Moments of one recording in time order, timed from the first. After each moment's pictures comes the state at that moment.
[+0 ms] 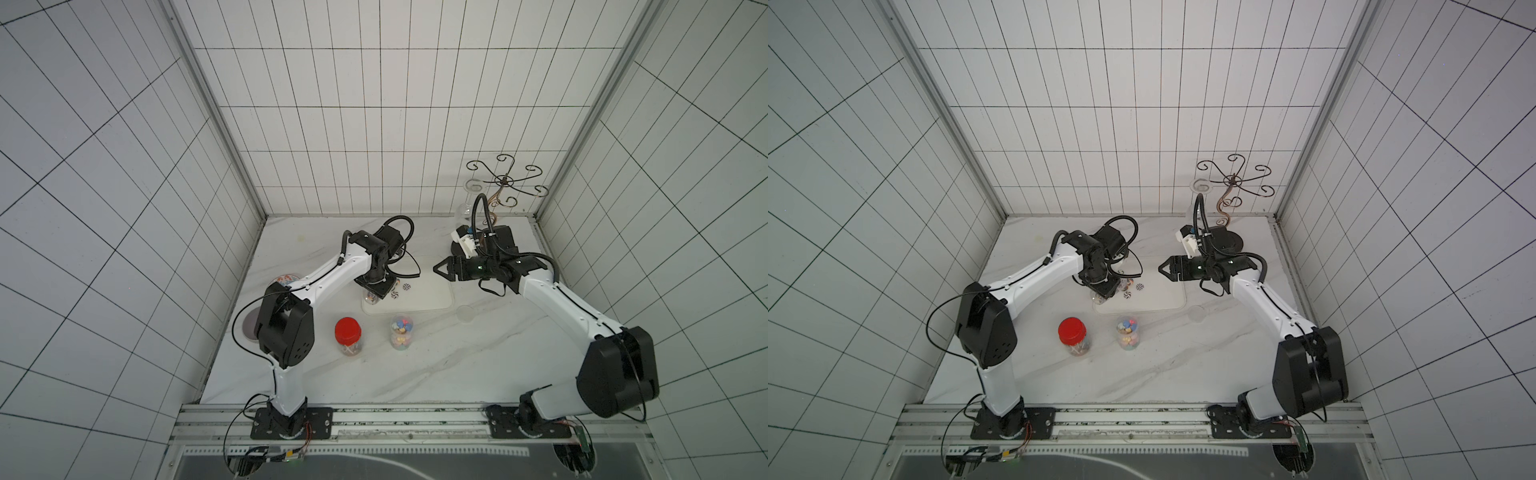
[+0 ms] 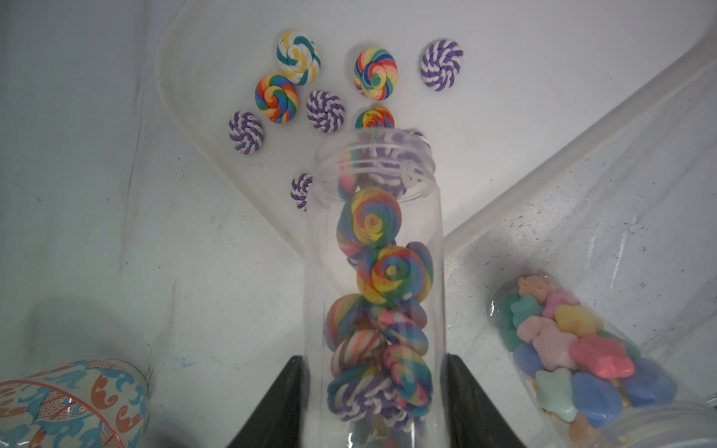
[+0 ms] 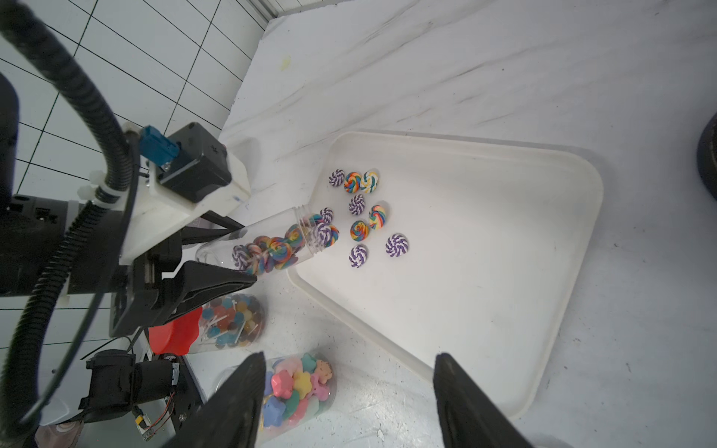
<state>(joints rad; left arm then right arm) -0.61 1.90 1.69 -1.22 -0.07 0.00 0.31 1.46 1.13 -0.44 -0.58 0.22</state>
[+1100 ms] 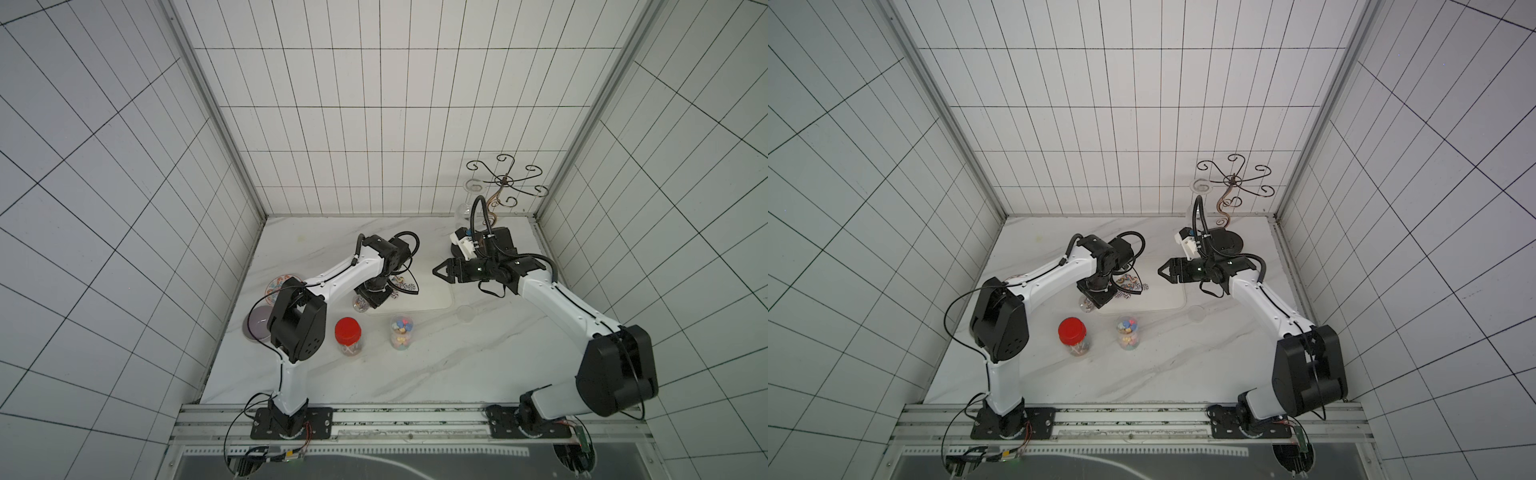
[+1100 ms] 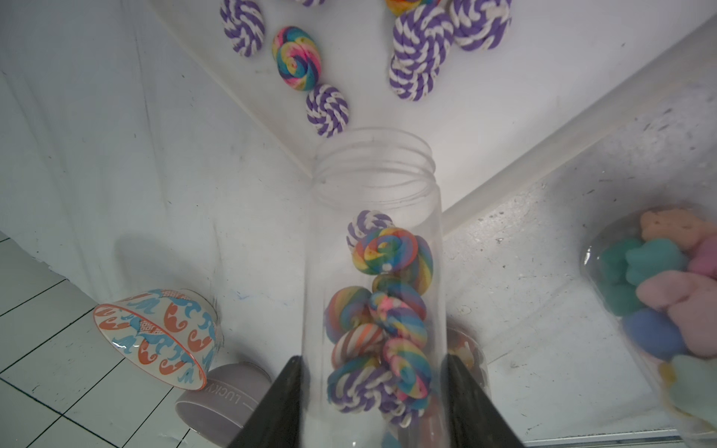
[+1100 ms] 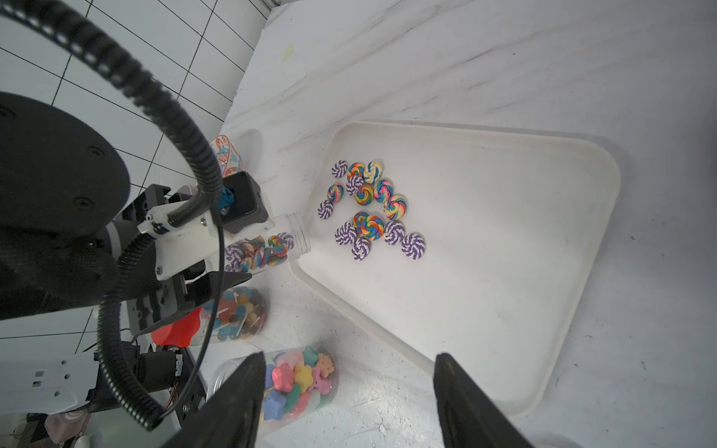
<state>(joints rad) -0.67 1.96 1.68 -1.37 -0.23 0.02 0.31 1.47 1.11 -0.44 -0.60 0.21</state>
